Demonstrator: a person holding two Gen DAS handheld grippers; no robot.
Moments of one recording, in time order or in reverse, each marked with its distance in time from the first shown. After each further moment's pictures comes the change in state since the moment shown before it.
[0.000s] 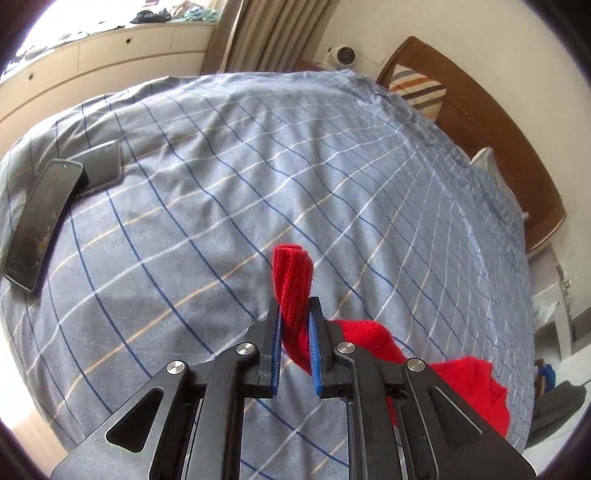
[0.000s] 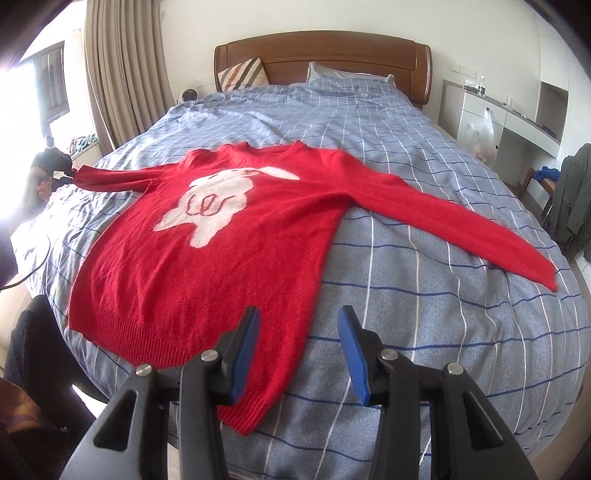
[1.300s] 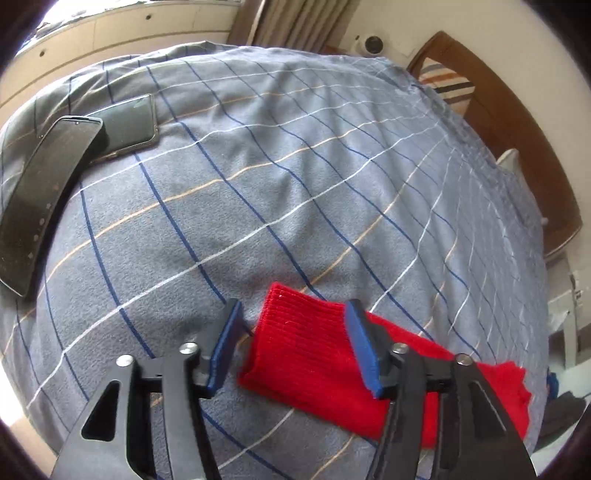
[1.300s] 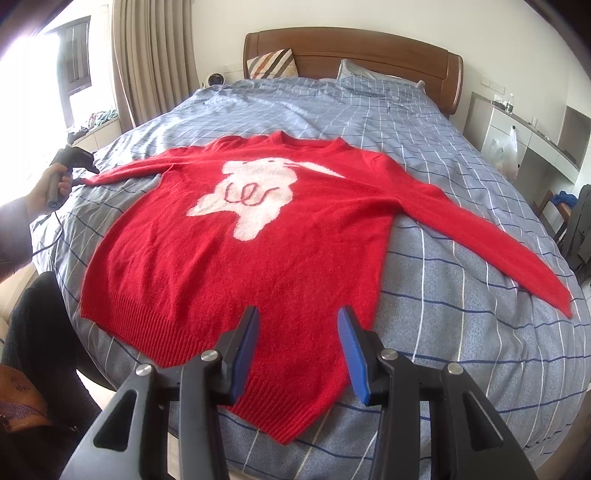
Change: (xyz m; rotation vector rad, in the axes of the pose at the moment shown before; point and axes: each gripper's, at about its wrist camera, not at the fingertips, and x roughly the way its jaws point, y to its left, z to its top) left arm 0.043 0.075 -0.004 -0.064 0.051 -0.011; right arm 0.012 0.045 0.005 -0.092 0.021 0.026
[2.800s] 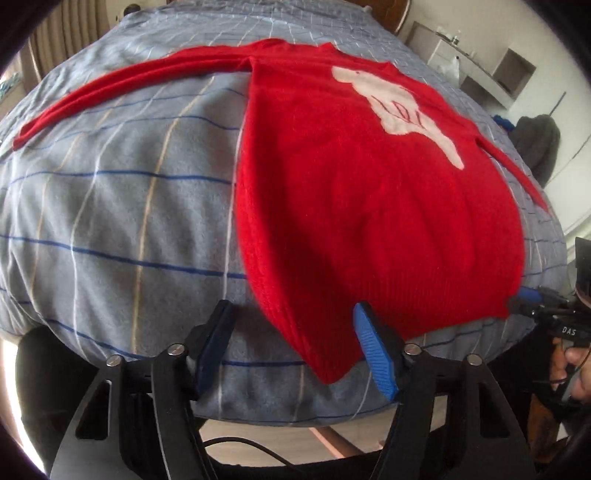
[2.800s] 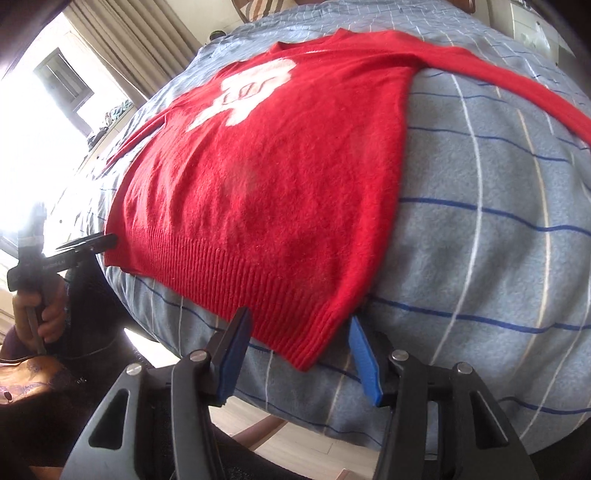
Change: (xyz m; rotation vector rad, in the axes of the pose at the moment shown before) left arm -0.107 -0.119 -0.353 0.765 0.300 -0.214; right arm 0.056 -0.034 -0.062 0.172 0.295 0.322
